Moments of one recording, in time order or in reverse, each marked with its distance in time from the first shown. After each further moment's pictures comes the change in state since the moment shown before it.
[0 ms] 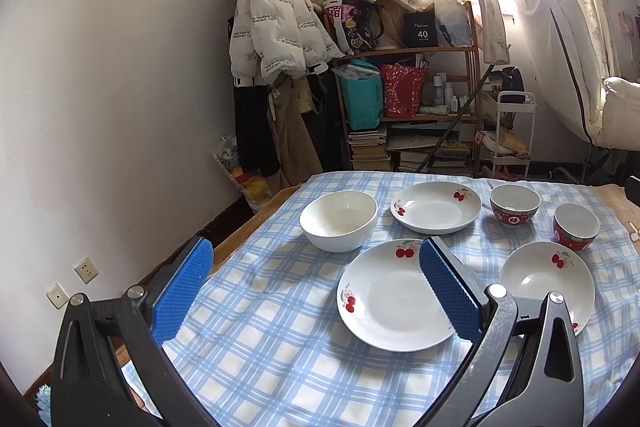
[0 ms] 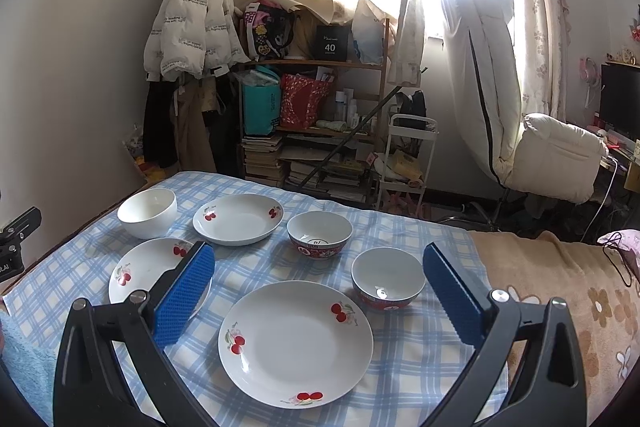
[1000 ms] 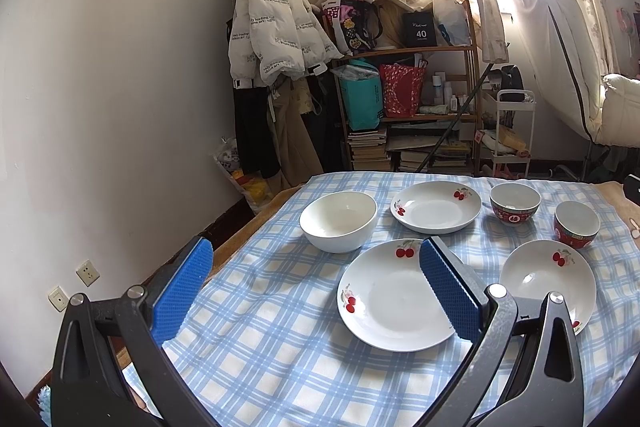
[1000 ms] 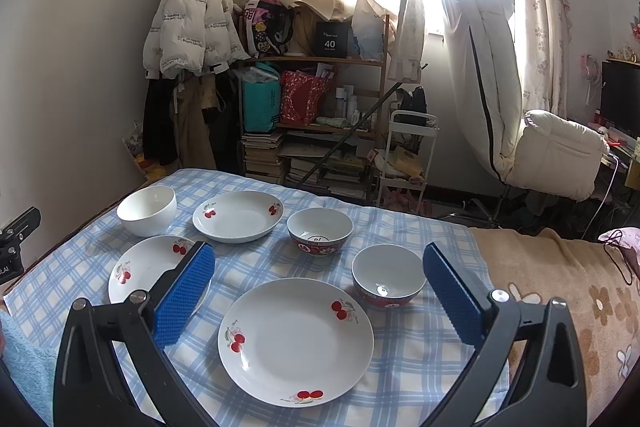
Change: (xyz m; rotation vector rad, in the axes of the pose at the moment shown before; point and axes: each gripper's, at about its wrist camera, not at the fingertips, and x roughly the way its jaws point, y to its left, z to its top) left arm -0.001 -0.003 0.000 0.007 -0.007 0.002; right arm 0.005 0.004 -0.008 0.003 0.009 0.003
